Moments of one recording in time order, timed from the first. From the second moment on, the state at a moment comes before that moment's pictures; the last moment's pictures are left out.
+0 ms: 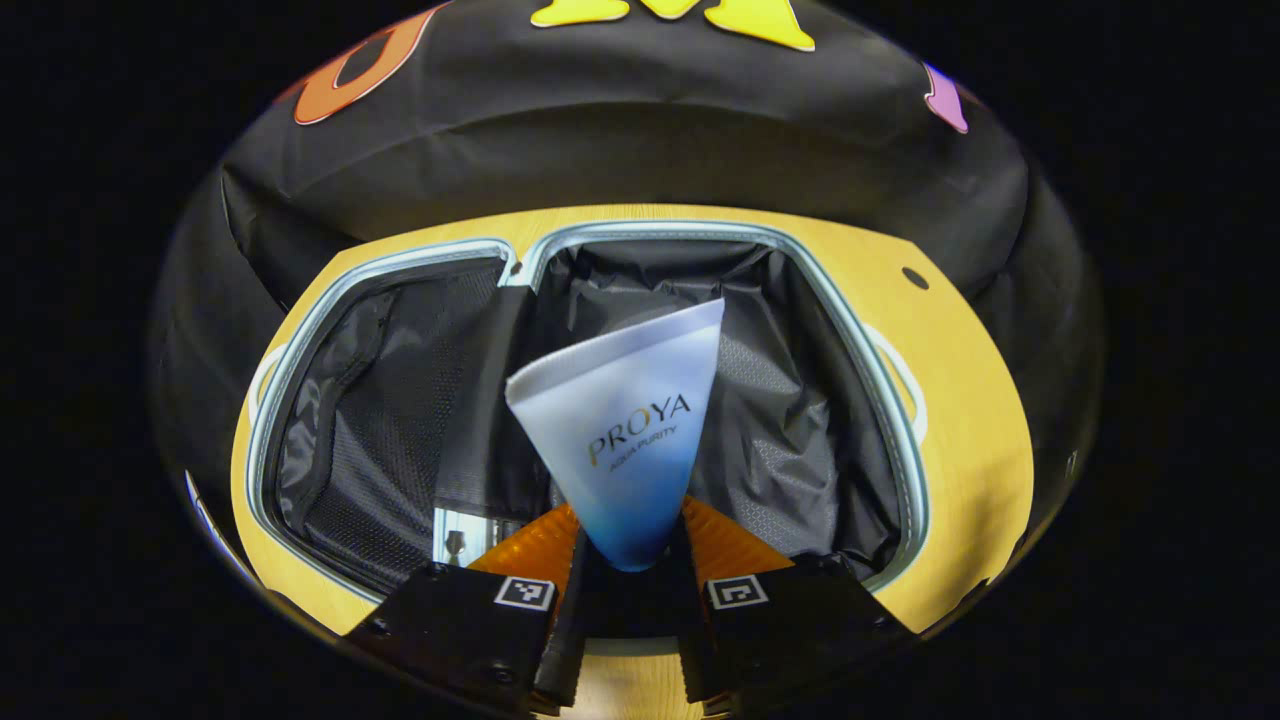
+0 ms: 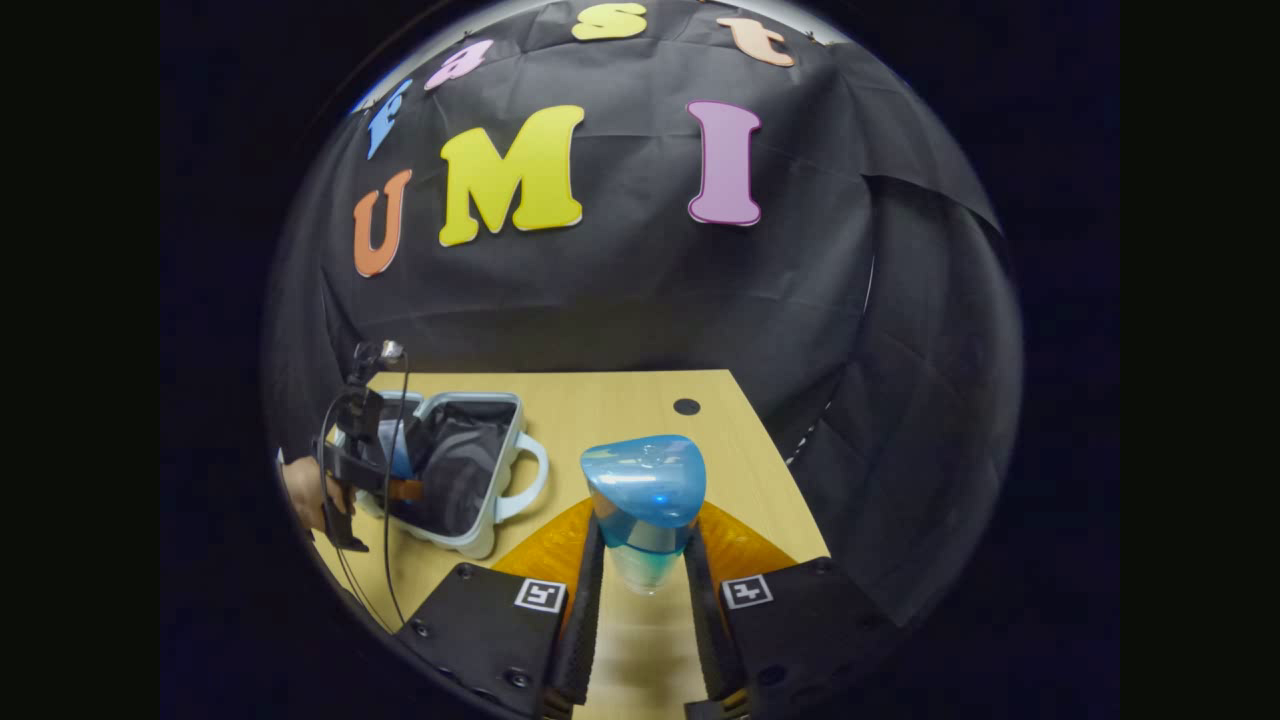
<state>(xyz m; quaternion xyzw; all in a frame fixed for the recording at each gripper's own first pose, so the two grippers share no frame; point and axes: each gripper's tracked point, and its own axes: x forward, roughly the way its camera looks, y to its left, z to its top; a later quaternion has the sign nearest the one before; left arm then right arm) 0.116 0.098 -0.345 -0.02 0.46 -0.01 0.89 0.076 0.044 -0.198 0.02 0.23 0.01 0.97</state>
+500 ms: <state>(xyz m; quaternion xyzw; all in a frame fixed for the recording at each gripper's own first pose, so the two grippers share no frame) 0.125 0.096 -0.370 0.01 0.52 0.02 0.85 0.067 0.047 -0.210 0.02 0.25 0.03 0.97</state>
